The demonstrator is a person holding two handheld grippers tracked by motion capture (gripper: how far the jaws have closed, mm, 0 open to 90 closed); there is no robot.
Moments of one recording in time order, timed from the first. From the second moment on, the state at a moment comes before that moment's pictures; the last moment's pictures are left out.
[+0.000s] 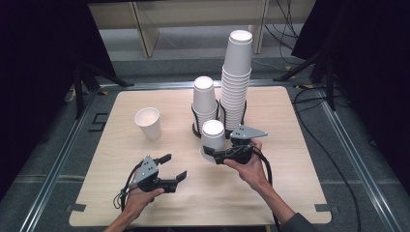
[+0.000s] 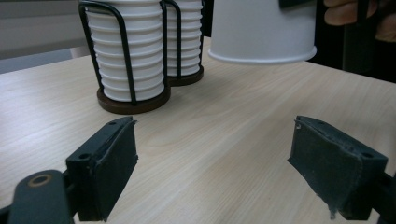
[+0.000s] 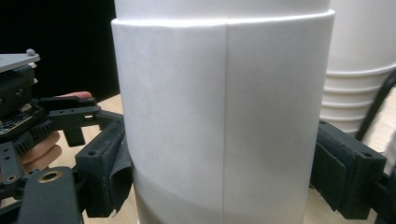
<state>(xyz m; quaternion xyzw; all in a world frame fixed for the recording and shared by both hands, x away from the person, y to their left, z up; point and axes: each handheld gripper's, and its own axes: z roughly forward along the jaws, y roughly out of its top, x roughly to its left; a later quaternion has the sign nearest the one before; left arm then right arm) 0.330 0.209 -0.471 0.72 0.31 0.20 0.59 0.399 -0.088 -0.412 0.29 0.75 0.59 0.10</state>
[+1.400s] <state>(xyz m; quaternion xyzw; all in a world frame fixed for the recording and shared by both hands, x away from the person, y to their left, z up) 0.321 0.208 -0.469 0.72 0.29 0.17 0.60 0.379 -0.044 -0.420 0.22 0.76 0.60 0.07</state>
